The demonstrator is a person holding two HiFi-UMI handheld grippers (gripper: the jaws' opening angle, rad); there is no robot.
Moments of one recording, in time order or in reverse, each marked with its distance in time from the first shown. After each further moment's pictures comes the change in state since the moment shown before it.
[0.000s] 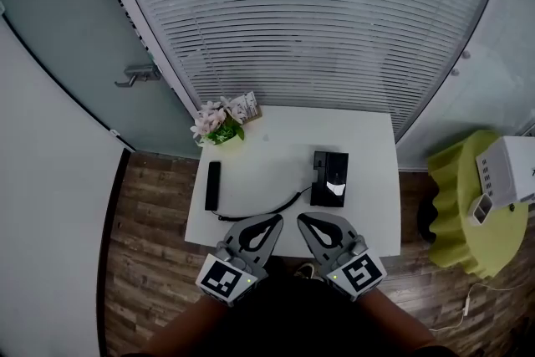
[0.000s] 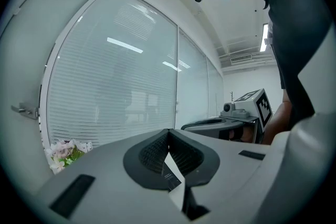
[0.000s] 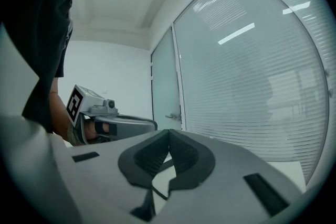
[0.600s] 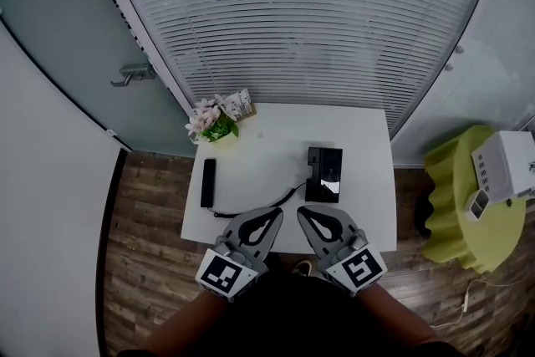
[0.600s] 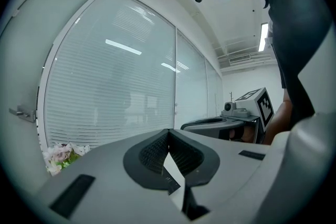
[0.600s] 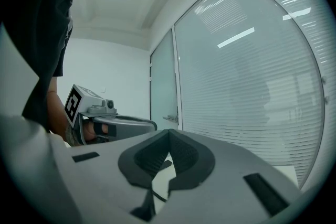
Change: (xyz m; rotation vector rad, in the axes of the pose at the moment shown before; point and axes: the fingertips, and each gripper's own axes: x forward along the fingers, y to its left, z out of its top) left arm 0.009 -0.011 0.009 0.018 -0.011 -0.007; right arm -0.012 -0.007 0.011 -0.021 -0.015 -0.028
